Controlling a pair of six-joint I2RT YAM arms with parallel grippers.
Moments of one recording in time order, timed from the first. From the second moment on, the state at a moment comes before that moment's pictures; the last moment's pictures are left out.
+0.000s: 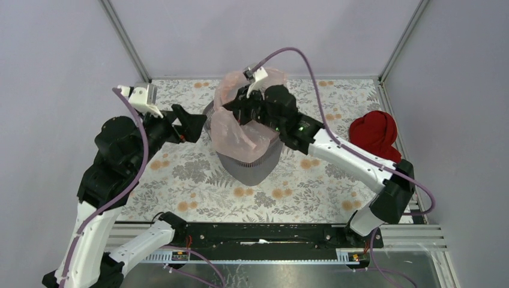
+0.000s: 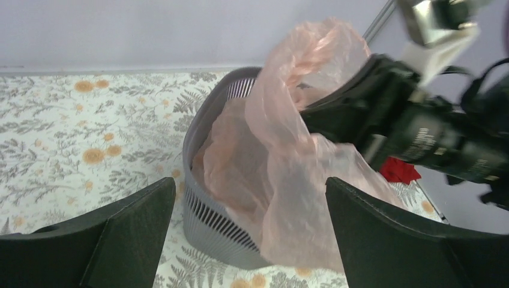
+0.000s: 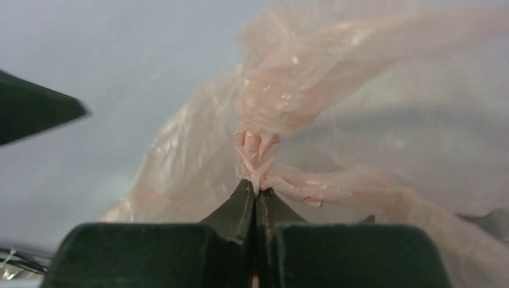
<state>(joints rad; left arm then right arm) -0.49 0.84 1.44 -0.70 -0.06 -0.33 0.90 1.56 1.56 -0.06 -0.06 0.35</state>
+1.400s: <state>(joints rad) -0.49 0.69 1.23 -0.77 0.07 -0.44 0.90 1.74 1.93 -0.59 0.11 0.27</state>
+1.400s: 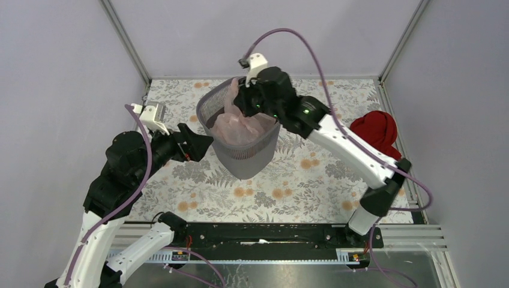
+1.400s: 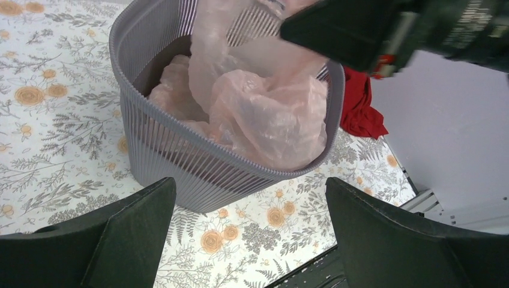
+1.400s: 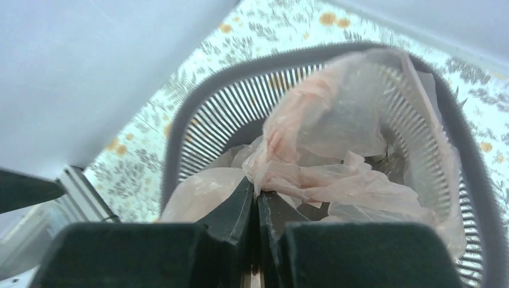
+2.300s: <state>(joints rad) -0.49 1.14 1.49 -0.50 0.32 -0.57 0.90 1.25 1.30 0.05 -0.04 0.33</state>
